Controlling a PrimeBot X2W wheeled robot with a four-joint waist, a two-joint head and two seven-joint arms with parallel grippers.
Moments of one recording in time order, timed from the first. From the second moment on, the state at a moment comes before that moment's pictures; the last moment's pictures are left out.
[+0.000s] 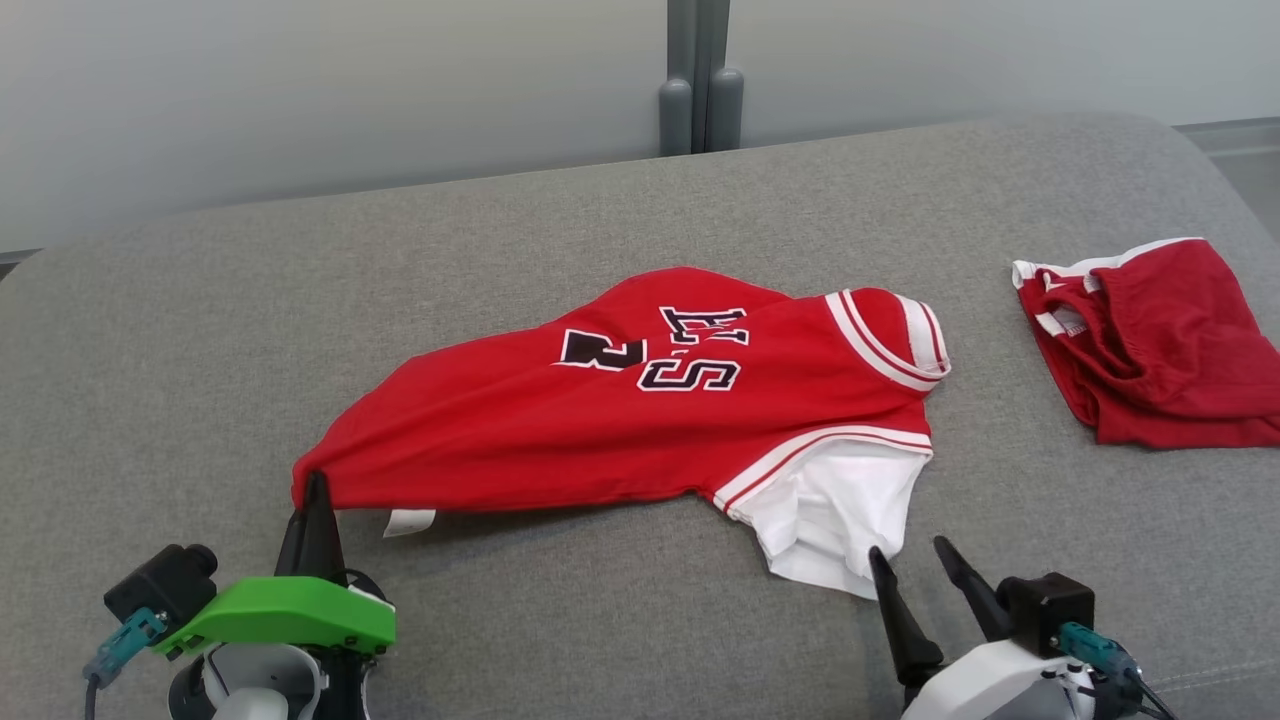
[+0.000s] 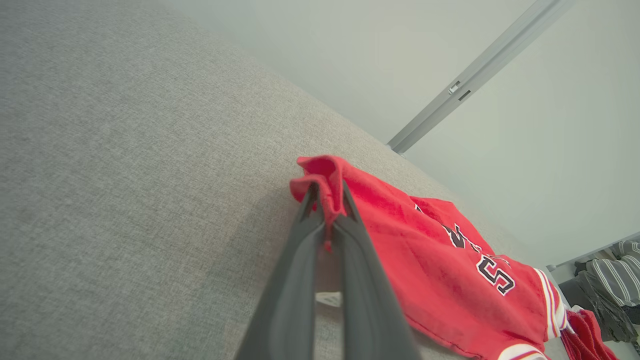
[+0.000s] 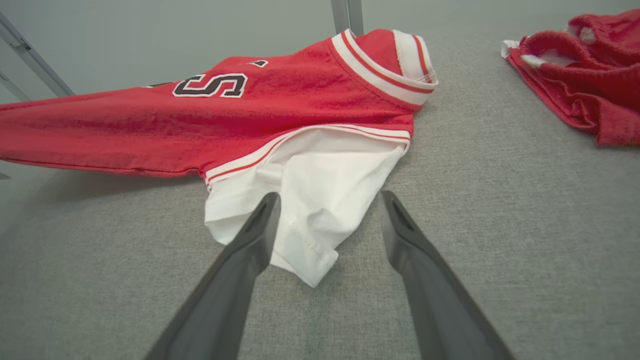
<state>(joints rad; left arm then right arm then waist) -0.11 0.13 -0.16 0.27 -0.86 0.08 -0.17 0.01 -0.05 0.14 0.31 0.23 0.13 -0.19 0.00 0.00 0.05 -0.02</state>
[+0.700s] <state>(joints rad) -0.10 0.13 -0.18 0.21 -0.86 0.11 -0.14 -0.10 -0.05 0.17 0.54 0.24 0.13 -0.20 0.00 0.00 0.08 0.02</state>
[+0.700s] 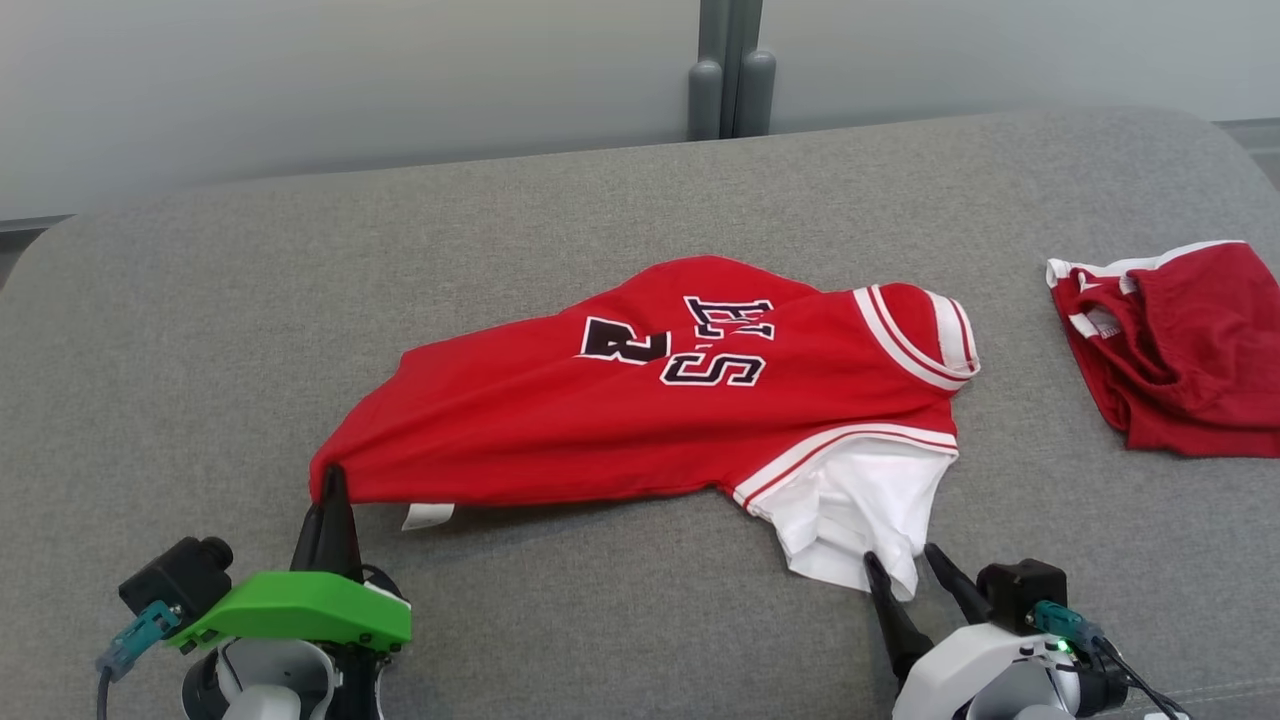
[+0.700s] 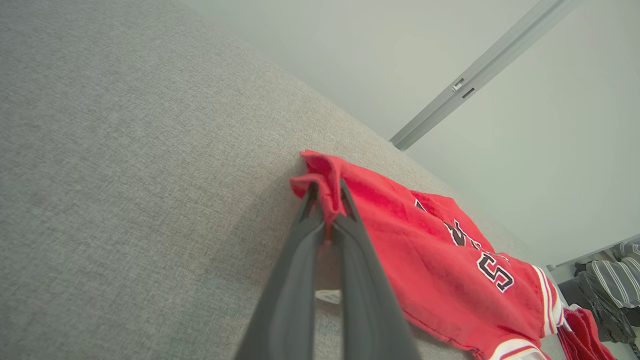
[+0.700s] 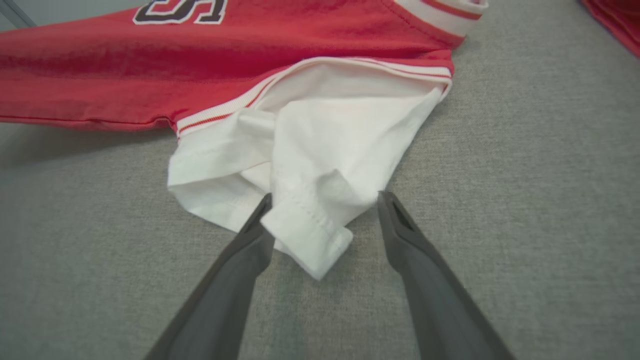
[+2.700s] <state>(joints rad) -0.51 0.31 -0.20 -0.27 -0.88 0.13 0.17 -0.46 -0.11 -0.15 -0.32 0.50 0.13 0.14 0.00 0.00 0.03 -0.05</state>
